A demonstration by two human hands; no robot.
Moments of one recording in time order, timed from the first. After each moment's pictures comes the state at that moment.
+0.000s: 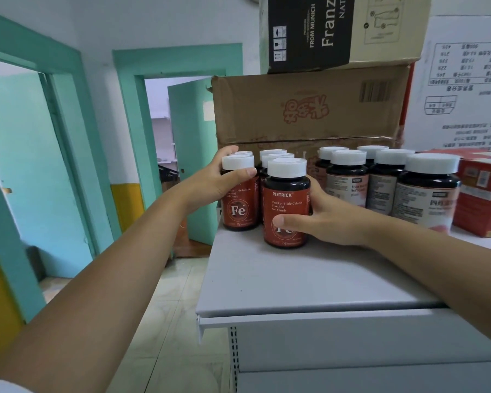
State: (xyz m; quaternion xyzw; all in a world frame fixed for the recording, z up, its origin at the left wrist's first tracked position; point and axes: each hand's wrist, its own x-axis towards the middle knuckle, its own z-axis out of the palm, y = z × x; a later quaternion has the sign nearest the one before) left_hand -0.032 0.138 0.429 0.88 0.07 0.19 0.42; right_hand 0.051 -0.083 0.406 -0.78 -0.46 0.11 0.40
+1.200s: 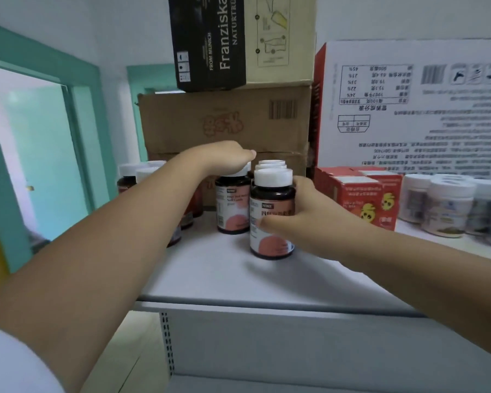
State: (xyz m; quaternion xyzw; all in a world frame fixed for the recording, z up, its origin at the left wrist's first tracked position) left_hand 0.083 -0.056 0.497 0.95 0.24 0.14 0.12; right_hand 0.114 -0.244 0.421 -0.76 -0.47 0.07 0.45
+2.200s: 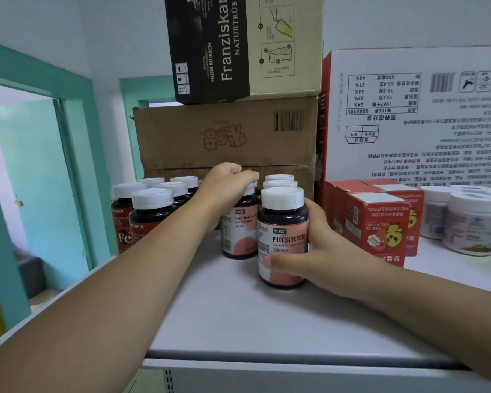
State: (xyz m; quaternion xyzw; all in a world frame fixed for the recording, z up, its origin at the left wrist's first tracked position) left_hand 0.089 -0.042 0.456 0.80 0.18 0.34 0.46; right_hand 0.127 -0.231 0.405 -0.71 -0.47 0.14 0.51
